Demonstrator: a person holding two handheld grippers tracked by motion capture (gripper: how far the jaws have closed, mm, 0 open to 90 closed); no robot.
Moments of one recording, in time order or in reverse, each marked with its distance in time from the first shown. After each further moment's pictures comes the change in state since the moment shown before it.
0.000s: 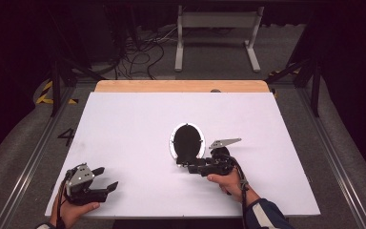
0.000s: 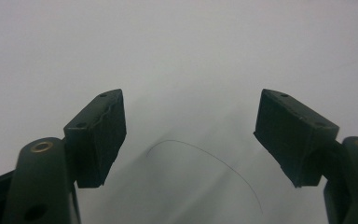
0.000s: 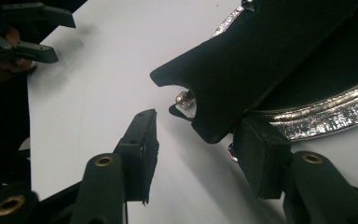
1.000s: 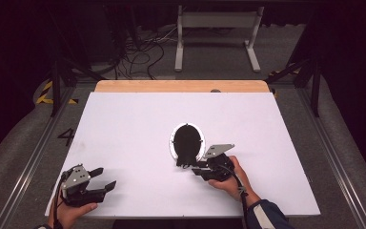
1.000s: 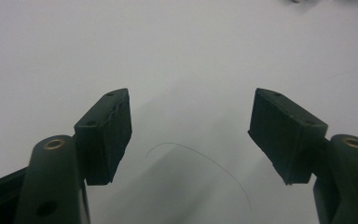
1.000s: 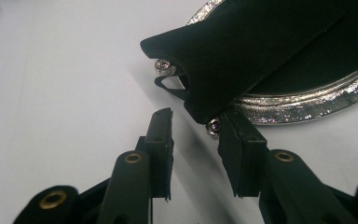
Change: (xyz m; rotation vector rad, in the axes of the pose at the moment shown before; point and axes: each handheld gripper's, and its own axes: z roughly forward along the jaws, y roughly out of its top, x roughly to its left) left arm 0.000 -0.002 -0.011 -0.053 0.000 -0.040; right arm 0.020 -0.003 -0.003 0.107 -0.209 -0.275
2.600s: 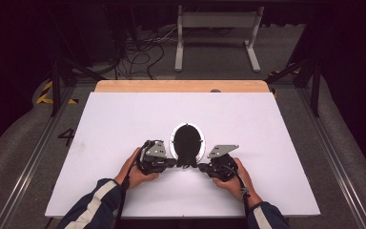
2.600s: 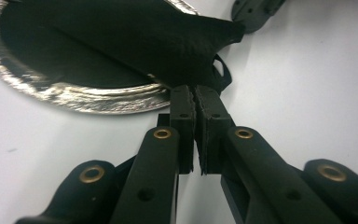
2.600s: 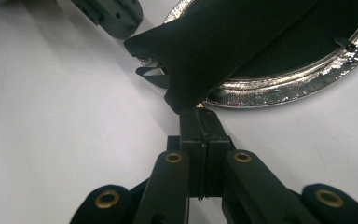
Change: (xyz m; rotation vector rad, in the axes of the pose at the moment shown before) left arm -0.060 0.116 0.146 0.108 -0.356 0.352; right arm -0.004 -0.008 -0.005 0.000 -0.039 0.013
